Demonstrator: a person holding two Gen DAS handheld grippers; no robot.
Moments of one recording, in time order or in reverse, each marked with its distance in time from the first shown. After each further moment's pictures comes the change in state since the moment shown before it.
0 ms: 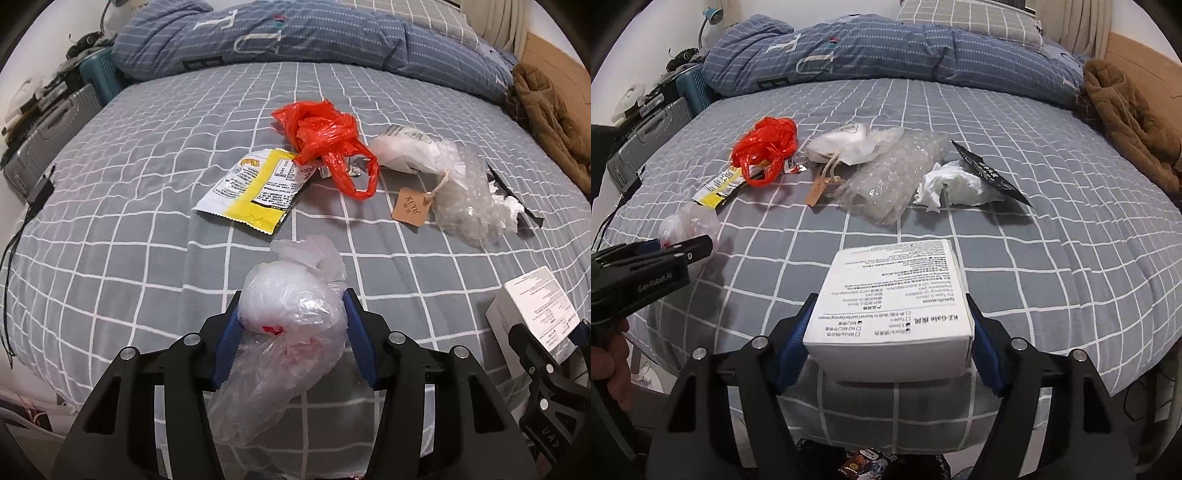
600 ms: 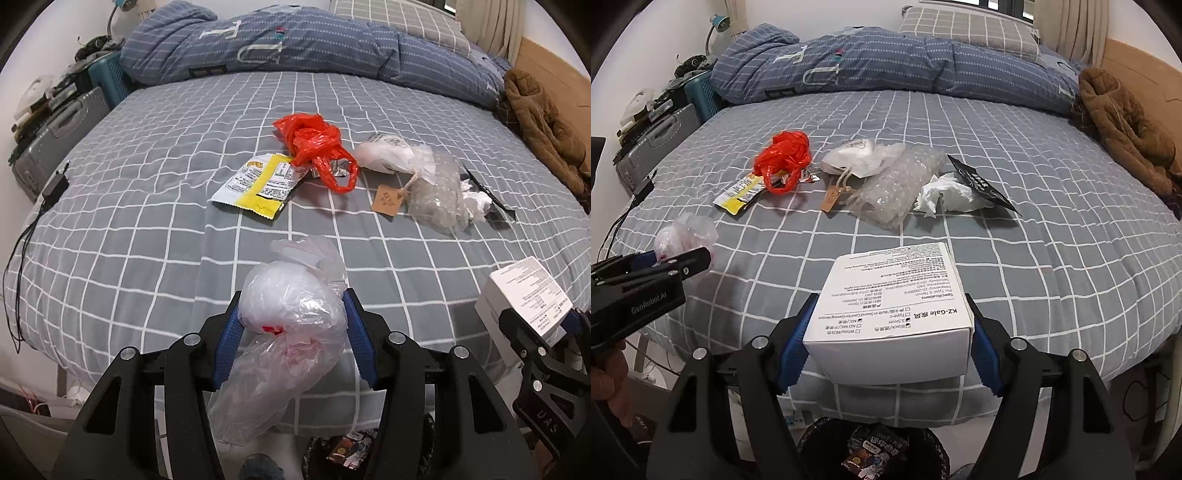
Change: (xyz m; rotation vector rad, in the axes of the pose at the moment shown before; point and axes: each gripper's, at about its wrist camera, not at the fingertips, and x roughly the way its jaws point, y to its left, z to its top) left arm -0.047 -0.003 -0.020 -0.009 -0.017 -0.010; right arm -0.038 0.003 -0.007 -0.005 -0.029 0.009
